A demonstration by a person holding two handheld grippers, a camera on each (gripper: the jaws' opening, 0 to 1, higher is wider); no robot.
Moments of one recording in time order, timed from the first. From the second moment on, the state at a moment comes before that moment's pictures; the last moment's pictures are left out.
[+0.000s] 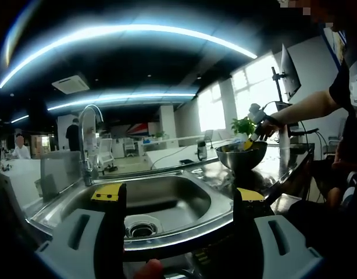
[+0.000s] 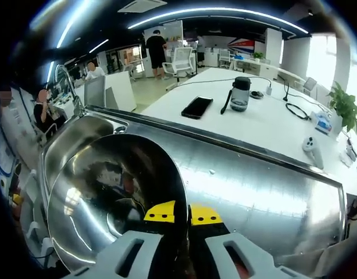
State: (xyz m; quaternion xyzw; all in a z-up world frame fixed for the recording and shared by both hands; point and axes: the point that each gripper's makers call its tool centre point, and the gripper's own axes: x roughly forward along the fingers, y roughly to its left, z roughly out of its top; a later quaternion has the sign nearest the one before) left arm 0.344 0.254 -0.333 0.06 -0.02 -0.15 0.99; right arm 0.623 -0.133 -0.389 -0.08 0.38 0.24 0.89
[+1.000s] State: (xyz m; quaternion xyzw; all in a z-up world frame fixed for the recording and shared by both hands) left arm 0.334 0.253 -0.332 0.06 -0.02 -0.15 0.99; right arm 0.613 -0.112 -0.357 -0.07 0.31 0.23 0.92
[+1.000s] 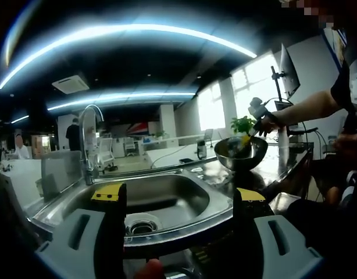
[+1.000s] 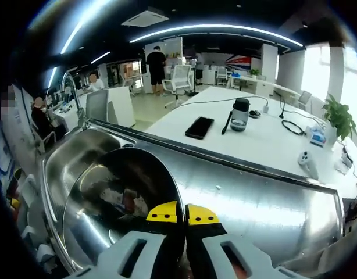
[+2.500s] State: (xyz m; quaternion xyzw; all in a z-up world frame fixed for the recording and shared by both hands) left arm 0.333 0.246 -0.333 0.07 -0.02 -0.16 0.98; right arm 0.609 -0.080 -0.315 -0.06 0.24 0.25 0.93
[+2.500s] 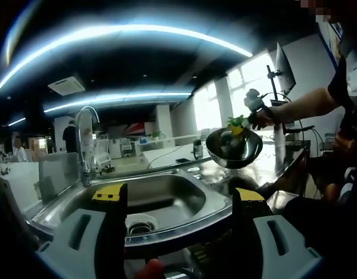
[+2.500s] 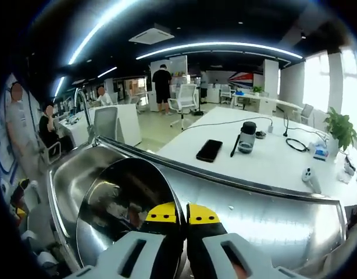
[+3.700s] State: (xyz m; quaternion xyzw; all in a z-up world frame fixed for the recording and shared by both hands) left arm 0.328 0.256 -0.327 0.07 -0.04 -0.15 0.99; right arm 0.616 -0.005 -0.282 -0.06 0.22 0.29 0.93
